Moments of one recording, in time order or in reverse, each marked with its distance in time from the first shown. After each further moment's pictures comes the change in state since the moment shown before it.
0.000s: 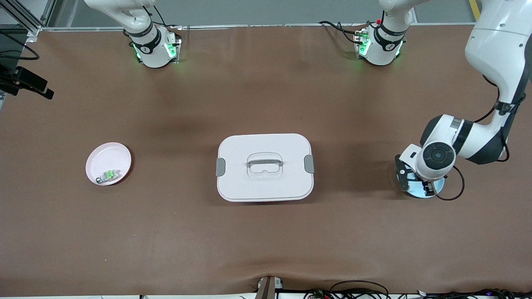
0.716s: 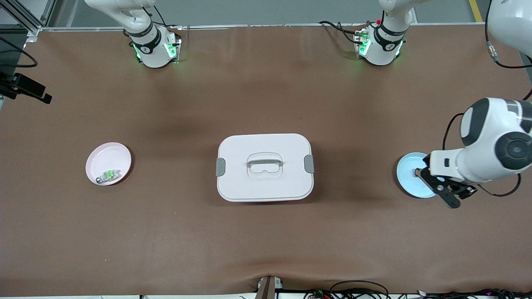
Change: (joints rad) left arm 0.031 -0.051 -0.064 0.301 -0.301 -0.219 -0.380; right arm -0.042 0.021 0.003 0.008 -0.003 0.005 -0.001
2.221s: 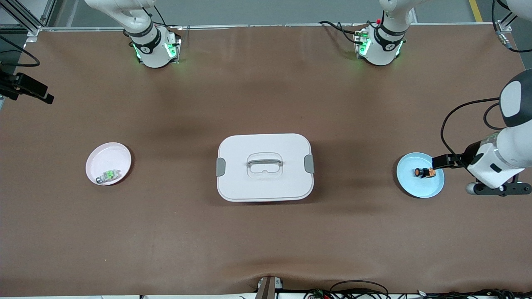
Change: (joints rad) left arm 0.033 -0.086 -0.002 0.074 -0.185 -0.156 -0.719; right arm 0.014 0.008 0.022 0.018 0.001 -0.003 -0.002
